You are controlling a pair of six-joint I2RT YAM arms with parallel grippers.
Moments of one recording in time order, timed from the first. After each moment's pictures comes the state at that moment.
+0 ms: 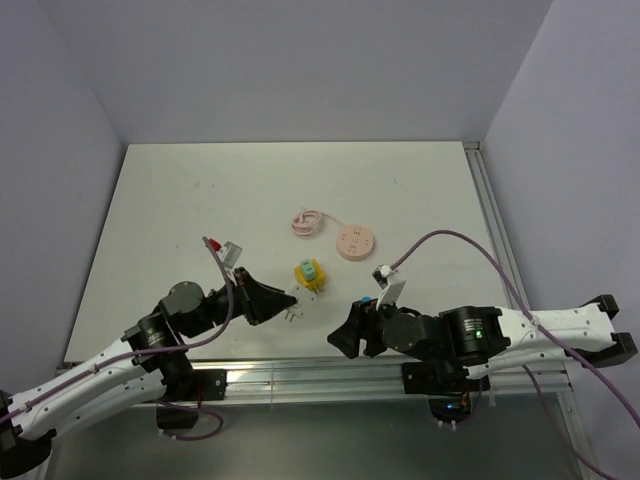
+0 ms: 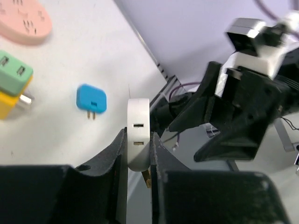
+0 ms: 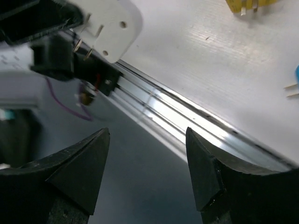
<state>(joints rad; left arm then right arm) -0.96 0.54 0.44 0.01 0.13 -0.84 1.61 0.74 0.78 -0.68 0.54 1.07</state>
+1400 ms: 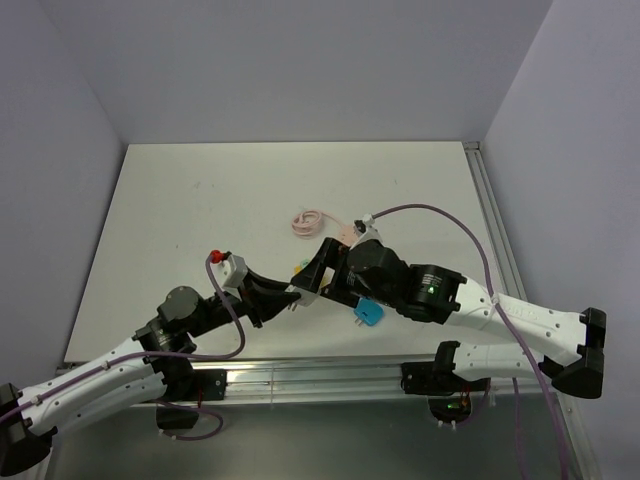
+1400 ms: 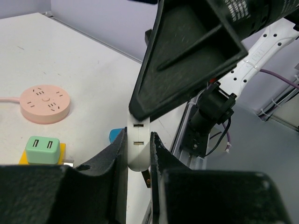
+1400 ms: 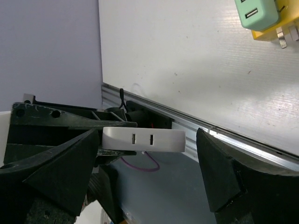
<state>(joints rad) -0.96 0.55 0.33 0.35 0.21 -0.35 1.13 1.03 0.99 -0.52 0.20 1.27</state>
